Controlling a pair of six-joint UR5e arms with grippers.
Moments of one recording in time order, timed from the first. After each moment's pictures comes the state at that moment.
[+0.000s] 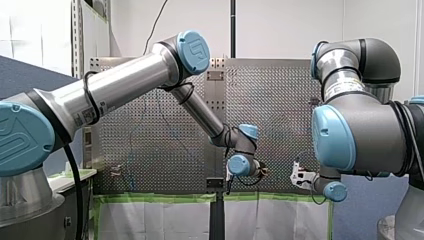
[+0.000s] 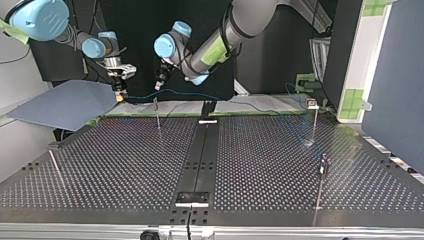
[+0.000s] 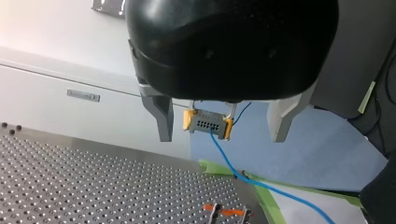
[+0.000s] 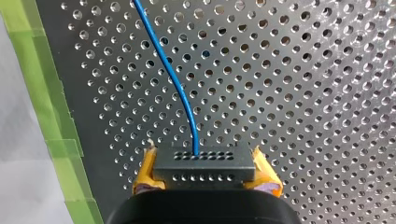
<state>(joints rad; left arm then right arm) -0.85 -2.62 -1.23 -2.69 -1.85 -1.68 1.56 -0.56 1.79 -1.19 1.12 1.73</state>
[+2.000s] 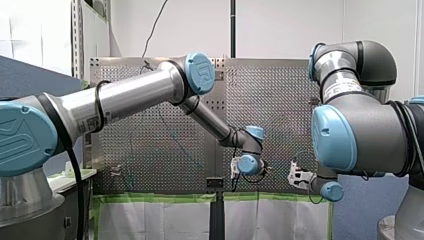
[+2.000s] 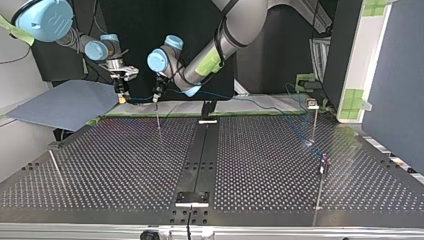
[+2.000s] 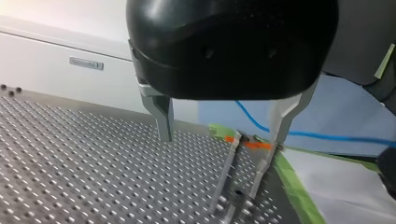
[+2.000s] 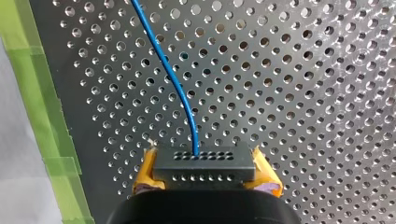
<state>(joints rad) -0.82 -2.76 -0.96 -2.81 -1.91 -1.68 1.58 -0.54 1.76 -1.19 1.12 1.73</state>
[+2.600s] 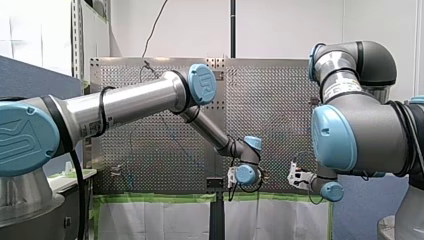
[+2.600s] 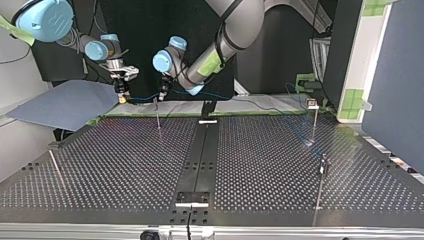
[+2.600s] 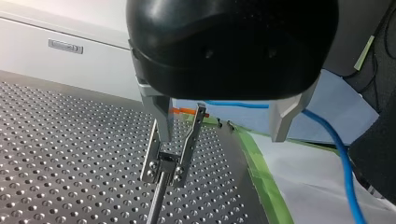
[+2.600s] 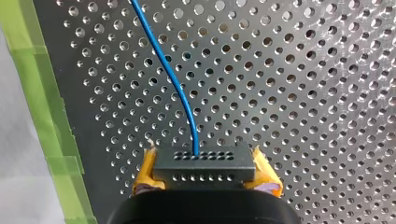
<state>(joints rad) -0.81 -2.82 -0.94 -2.80 -1.92 -1.68 1.58 -0.54 1.76 -1.19 1.12 1.73</state>
